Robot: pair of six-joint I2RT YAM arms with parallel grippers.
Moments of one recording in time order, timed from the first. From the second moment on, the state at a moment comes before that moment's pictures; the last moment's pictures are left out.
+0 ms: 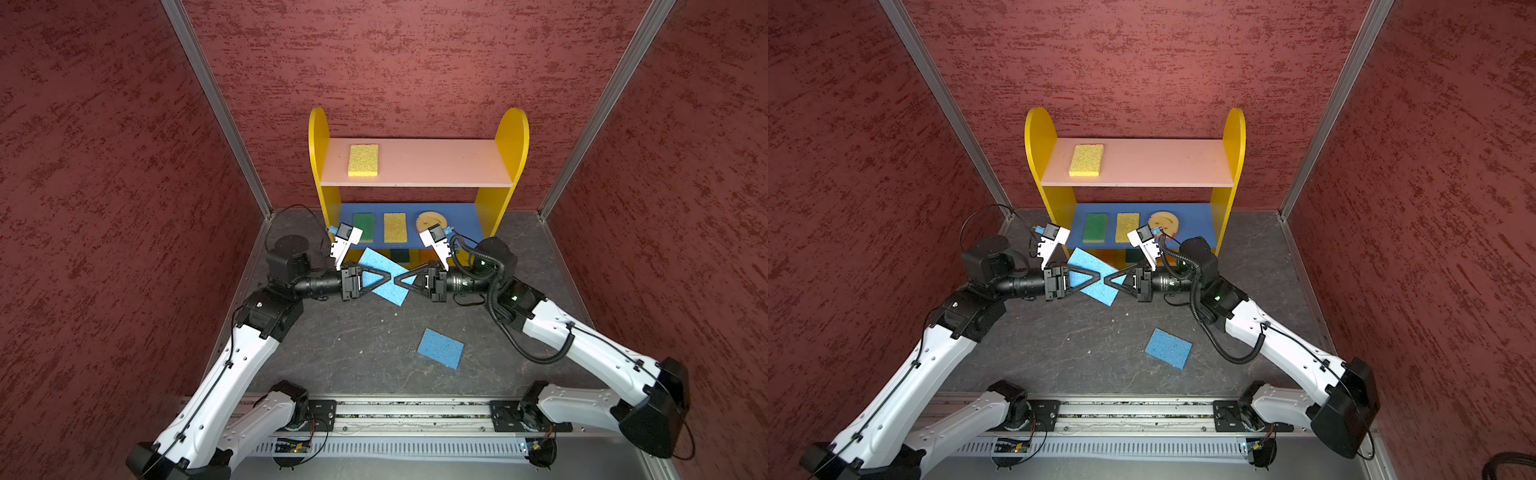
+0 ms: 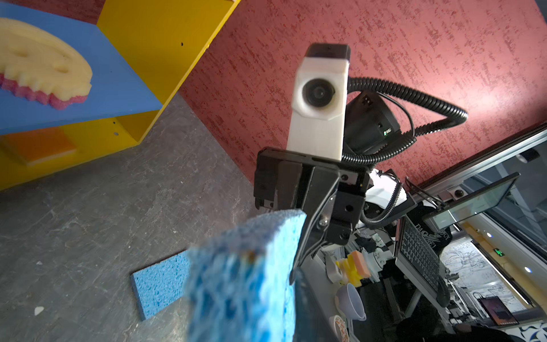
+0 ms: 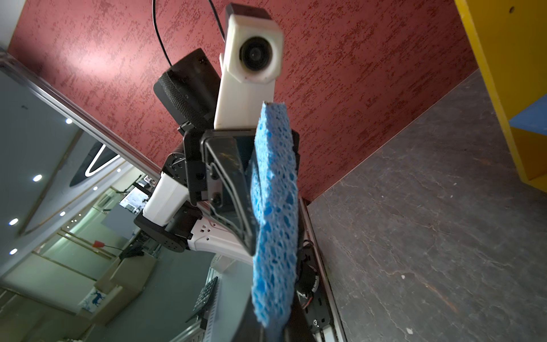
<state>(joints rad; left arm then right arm) -0.38 0.94 1.06 -0.35 0.96 -0.63 0.75 1.22 1.05 0.15 -0.81 0.75</state>
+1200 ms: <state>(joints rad) -0.57 0.89 0.93 0.02 0.37 -0.79 0.93 1.19 0.94 0.58 -0.05 0.87</state>
